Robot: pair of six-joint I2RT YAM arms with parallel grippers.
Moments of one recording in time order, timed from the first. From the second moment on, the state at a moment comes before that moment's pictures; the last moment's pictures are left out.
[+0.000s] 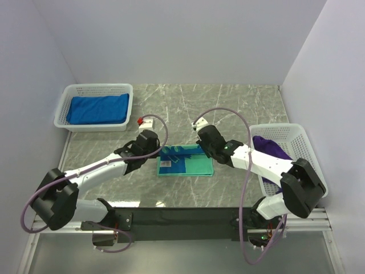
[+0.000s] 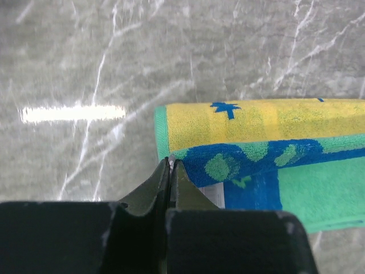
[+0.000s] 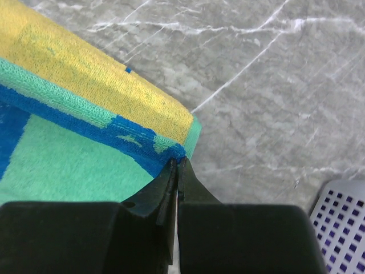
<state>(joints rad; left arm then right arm) -0.68 1.31 0.71 -0.10 -0.36 -0.57 0.73 1.43 0.86 -0.27 0.37 -0.04</state>
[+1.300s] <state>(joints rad) -0.75 1.35 0.63 -0.22 -0.28 -0.81 0.84 1.60 0.86 -0.43 0.39 0.00</state>
